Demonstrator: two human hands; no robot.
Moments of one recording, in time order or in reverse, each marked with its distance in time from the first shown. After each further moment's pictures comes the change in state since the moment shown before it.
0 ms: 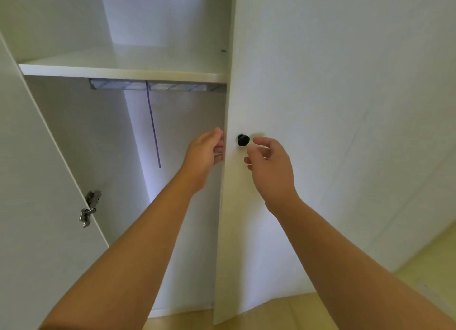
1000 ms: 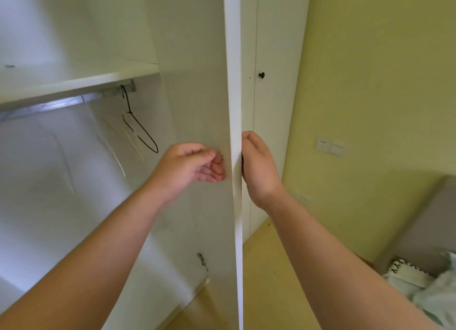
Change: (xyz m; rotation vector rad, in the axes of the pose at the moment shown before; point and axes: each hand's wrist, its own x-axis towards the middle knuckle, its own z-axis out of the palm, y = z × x) left_hand -0.143 0.010 0.238 0.105 -0.874 0.036; right_hand -0.114 0.001 -0.271 0.168 0.410 0.050
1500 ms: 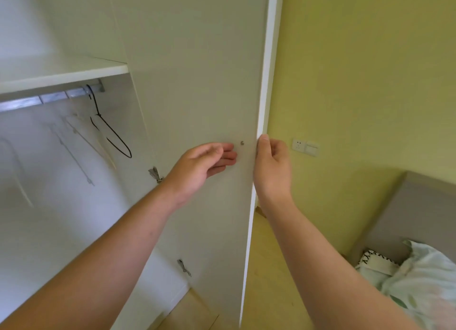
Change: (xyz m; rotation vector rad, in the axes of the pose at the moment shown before) left_hand 0.039 -0.021 0.048 -0.092 -0.150 0.043; right_hand 0.005 0.008 -0.045 -0.214 0.584 -0.050
